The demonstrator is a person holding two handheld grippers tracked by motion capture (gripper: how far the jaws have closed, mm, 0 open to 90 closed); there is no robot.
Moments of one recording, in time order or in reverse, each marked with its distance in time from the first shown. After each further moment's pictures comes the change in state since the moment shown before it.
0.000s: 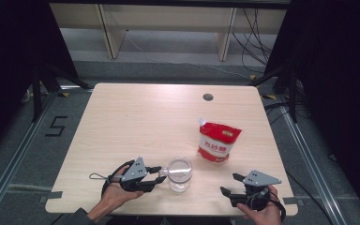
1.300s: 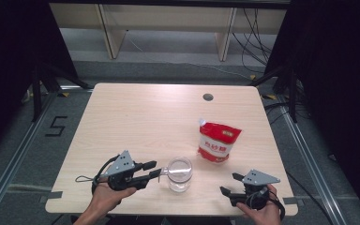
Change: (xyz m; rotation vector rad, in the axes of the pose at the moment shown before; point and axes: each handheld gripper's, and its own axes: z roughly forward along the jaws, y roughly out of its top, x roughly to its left) left arm -0.012 0.041 -0.045 -0.124 0.043 -0.163; right arm -0.002 0.000 0.003 0.001 0.010 -0.016
